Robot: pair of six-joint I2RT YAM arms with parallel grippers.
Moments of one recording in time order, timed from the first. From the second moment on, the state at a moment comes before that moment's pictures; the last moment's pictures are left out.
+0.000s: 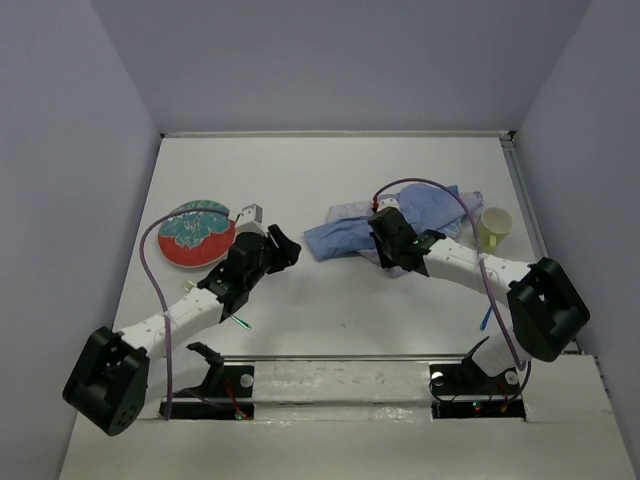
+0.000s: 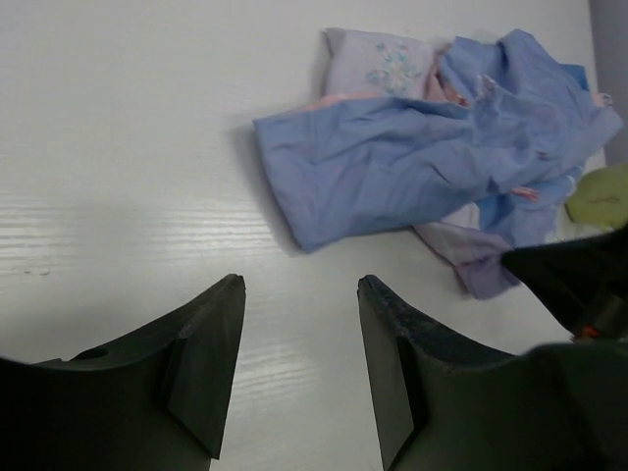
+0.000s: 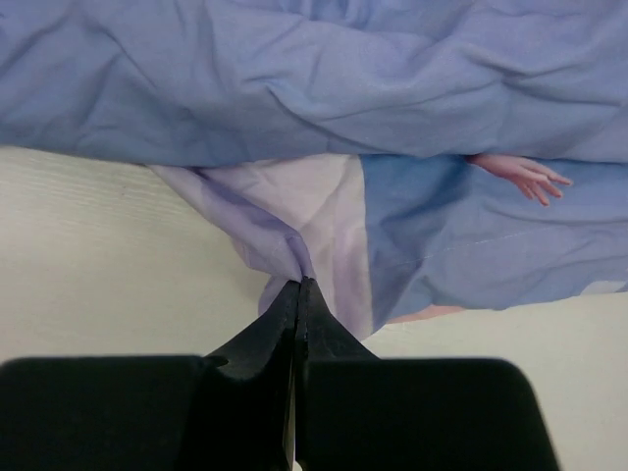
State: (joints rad) left arm -0.56 1.02 0.45 0.16 -0.10 -0.75; right arm 0.69 1.52 0.93 -0.37 0.38 0.27
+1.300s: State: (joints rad) left arm -0.57 1.68 0.64 0.53 -0.16 -0.78; right arm 0.69 1.42 0.87 -0.36 0.33 0.34
